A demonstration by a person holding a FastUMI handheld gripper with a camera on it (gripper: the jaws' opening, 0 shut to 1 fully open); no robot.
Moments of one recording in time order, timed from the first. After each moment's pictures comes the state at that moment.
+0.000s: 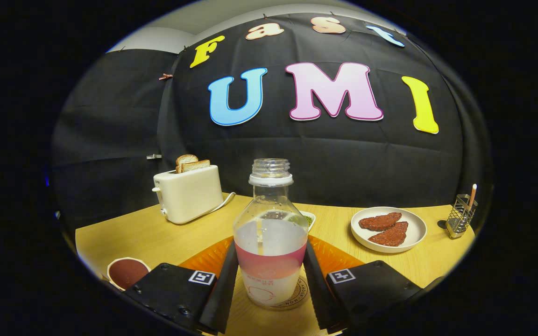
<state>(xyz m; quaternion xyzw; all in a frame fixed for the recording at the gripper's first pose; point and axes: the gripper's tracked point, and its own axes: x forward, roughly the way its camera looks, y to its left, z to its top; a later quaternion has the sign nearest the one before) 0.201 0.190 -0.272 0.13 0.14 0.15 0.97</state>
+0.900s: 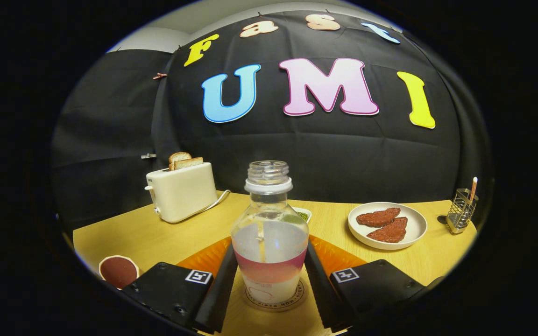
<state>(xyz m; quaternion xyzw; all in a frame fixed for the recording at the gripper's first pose) 0.202 0.190 -0.282 0.14 0.15 0.15 0.97</state>
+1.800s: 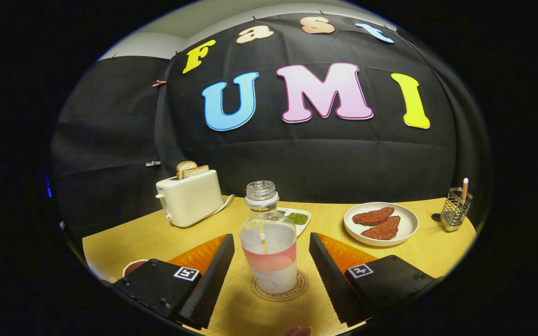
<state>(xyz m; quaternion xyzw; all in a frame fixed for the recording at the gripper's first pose) 0.168 0.175 -0.251 0.15 0.14 0.15 0.97</state>
